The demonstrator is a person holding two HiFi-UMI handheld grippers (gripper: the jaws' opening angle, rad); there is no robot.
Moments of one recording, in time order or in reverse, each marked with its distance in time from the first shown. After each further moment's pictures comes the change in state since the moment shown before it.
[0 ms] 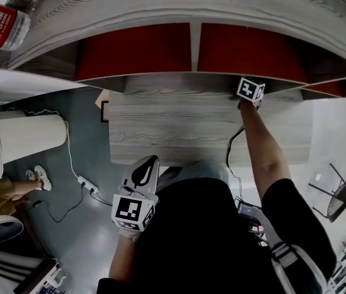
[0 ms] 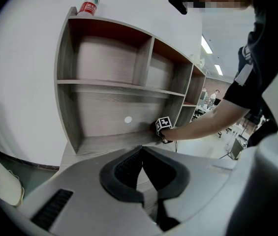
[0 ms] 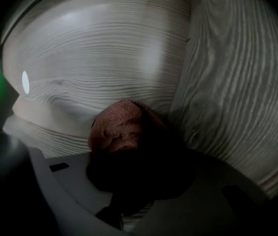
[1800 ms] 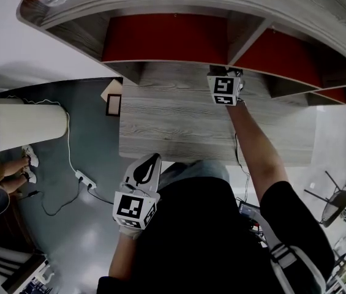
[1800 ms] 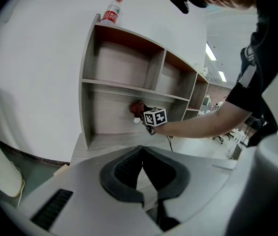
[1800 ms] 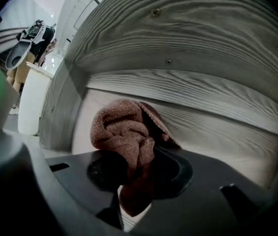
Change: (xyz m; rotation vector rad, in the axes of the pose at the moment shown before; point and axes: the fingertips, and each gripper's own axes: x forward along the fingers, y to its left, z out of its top) left arm -0.044 0.041 -0.023 -0.059 -0.046 0.020; right arm -0.172 0.245 0.156 -0.387 -0.753 0.444
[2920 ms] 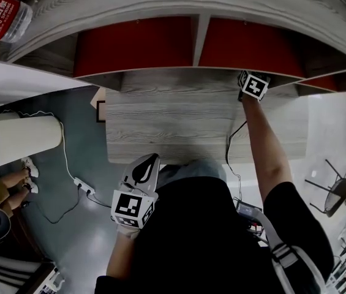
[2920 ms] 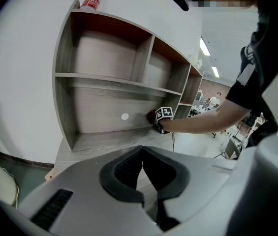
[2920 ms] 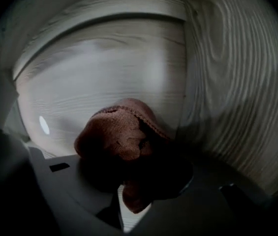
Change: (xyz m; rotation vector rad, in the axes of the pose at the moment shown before) left arm 0.042 -0.045 0.006 0.046 0.065 -0.077; right arm -0.087 -0.191 -0.204 0.472 0.522 -0.368
